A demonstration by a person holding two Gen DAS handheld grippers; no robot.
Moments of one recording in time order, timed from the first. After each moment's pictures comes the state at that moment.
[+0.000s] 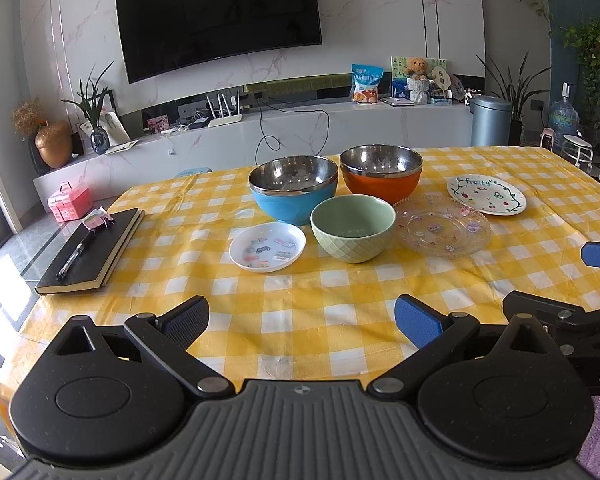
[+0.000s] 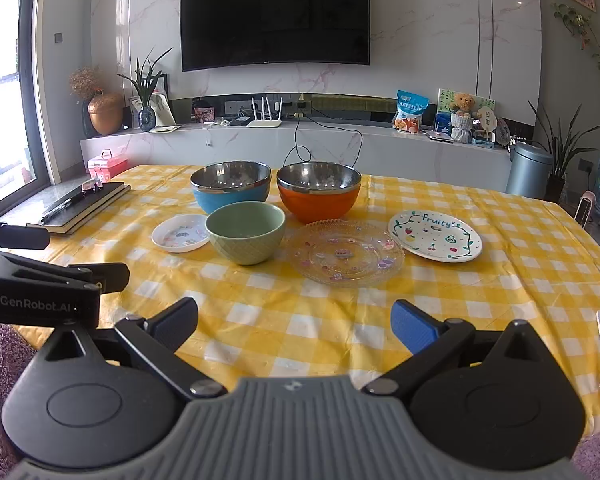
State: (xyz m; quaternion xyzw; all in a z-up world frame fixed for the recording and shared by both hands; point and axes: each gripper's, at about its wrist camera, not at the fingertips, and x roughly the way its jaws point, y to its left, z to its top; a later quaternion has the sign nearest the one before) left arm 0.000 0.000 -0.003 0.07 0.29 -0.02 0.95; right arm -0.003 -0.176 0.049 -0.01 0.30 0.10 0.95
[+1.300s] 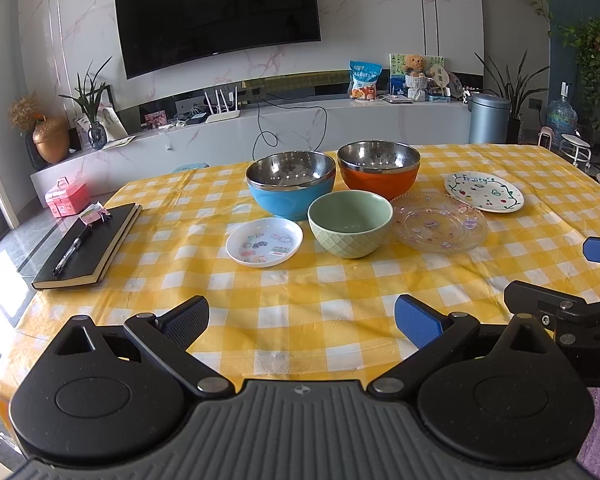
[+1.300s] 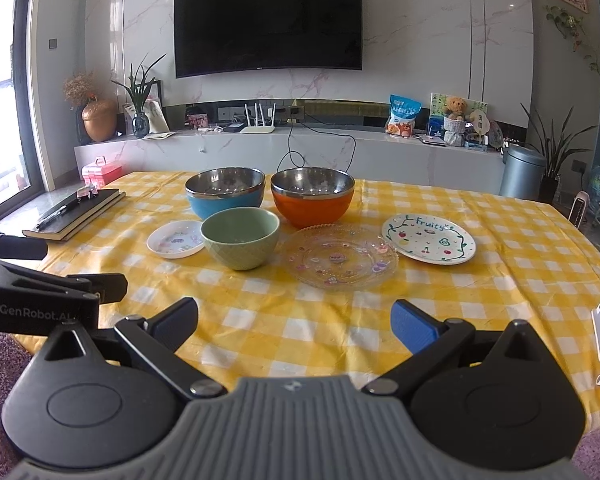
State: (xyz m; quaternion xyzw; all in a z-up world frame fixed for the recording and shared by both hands) left arm -0.002 -0.003 -0.006 0.07 0.30 -0.02 0.95; right arm -0.005 -0.176 0.049 -0.01 0.29 0.09 0.95
